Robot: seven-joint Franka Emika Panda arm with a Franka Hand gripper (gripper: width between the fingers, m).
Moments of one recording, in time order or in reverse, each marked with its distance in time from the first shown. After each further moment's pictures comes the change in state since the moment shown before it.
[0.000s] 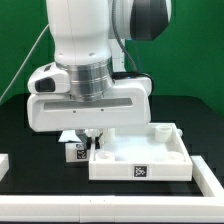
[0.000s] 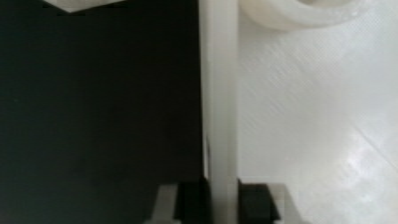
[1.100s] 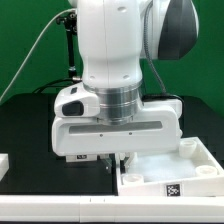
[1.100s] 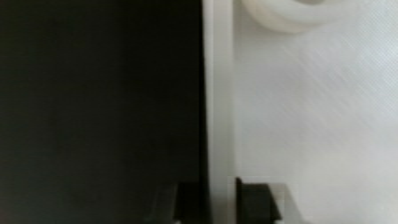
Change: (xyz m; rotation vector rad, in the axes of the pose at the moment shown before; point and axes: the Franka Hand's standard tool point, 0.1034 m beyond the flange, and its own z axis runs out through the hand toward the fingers) arm 0.043 -0.042 0.022 -0.008 0.033 -0.026
